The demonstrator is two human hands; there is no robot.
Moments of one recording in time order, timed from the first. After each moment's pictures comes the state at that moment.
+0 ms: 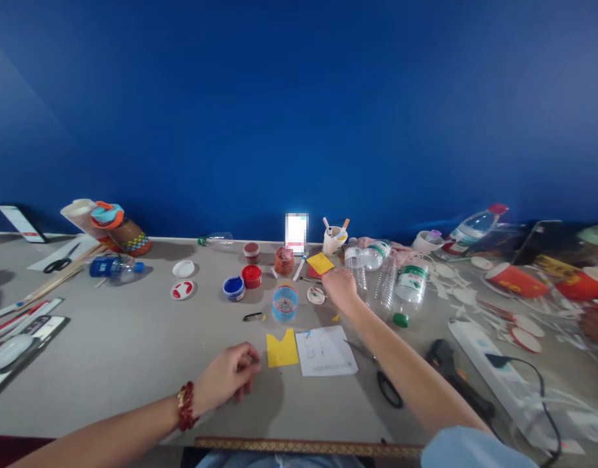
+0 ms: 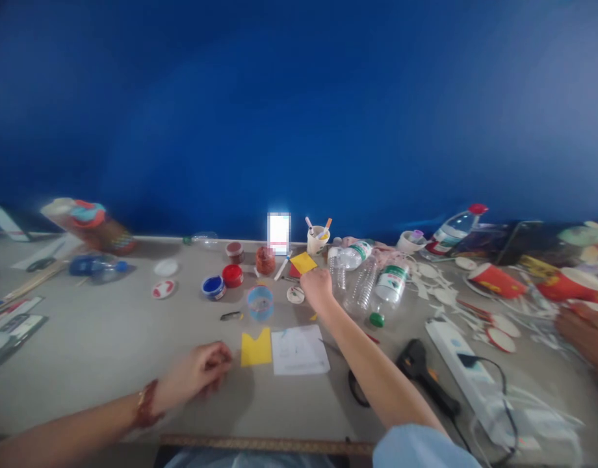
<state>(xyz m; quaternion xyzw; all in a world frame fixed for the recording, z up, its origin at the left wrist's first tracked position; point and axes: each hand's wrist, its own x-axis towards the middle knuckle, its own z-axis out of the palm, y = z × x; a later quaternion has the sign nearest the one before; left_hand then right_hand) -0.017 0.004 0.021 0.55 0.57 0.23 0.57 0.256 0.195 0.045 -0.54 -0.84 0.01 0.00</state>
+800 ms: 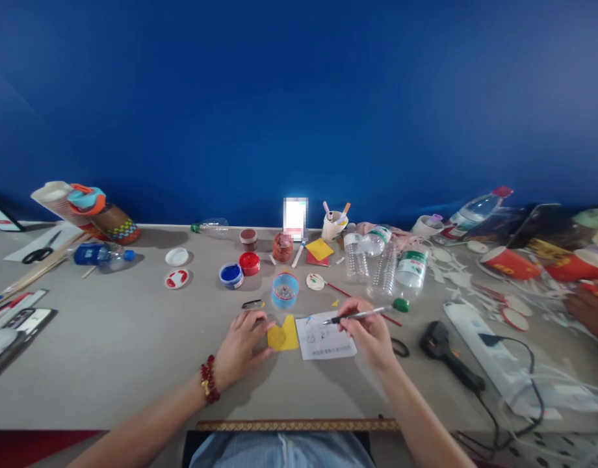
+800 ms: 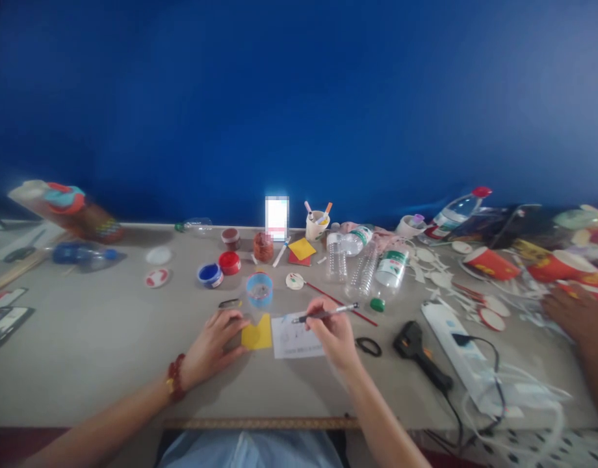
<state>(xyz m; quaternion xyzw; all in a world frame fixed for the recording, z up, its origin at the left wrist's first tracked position) -0.009 0.027 -0.002 0.83 0.49 0.21 0.17 0.277 0.060 0.057 -0.50 -0.60 0.44 0.45</state>
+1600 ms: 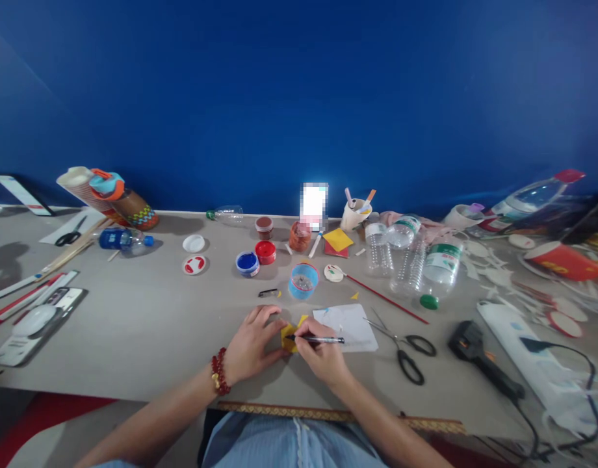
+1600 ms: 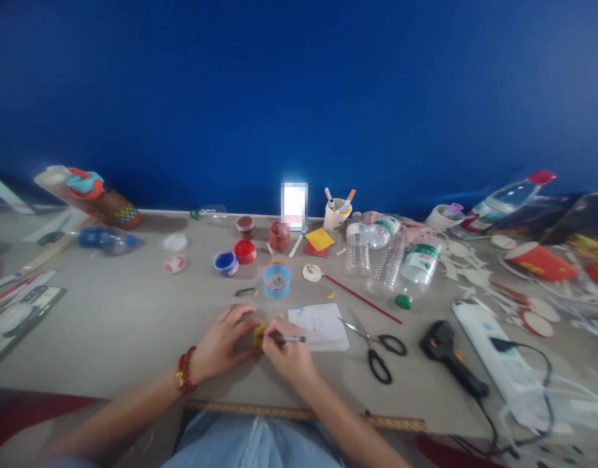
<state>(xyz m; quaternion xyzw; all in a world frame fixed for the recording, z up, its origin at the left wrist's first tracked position) -0.019 0.014 0.003 0.84 0.47 0.19 0.19 0.182 0.024 -0.009 -0.45 -0.70 0.41 0.39</state>
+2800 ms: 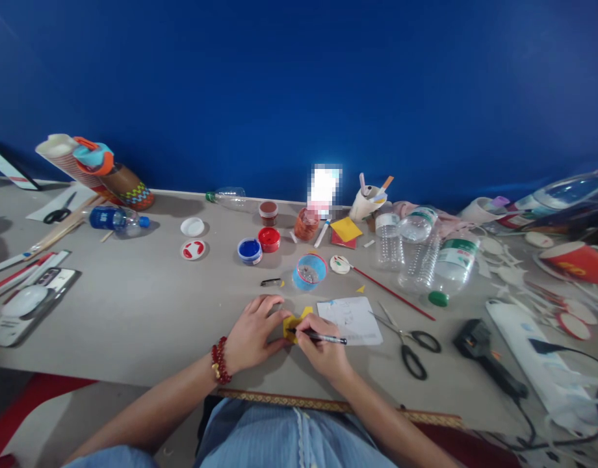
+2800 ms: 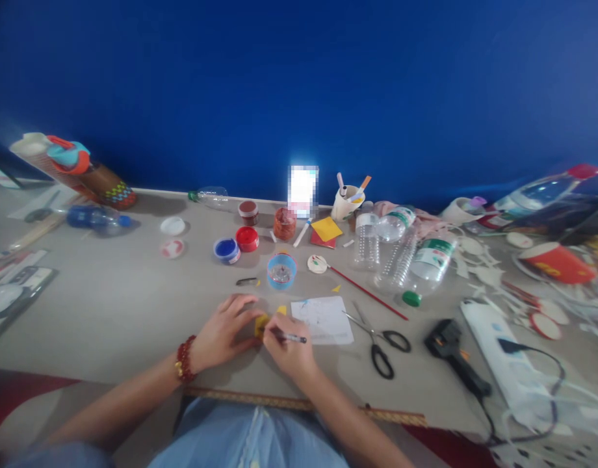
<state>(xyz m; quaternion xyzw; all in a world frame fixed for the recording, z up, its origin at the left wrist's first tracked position) -0.018 0.015 0.005 0.83 0.48 0.18 0.21 0.183 0.021 -0.015 -0.46 -0.74 0.36 0.33</state>
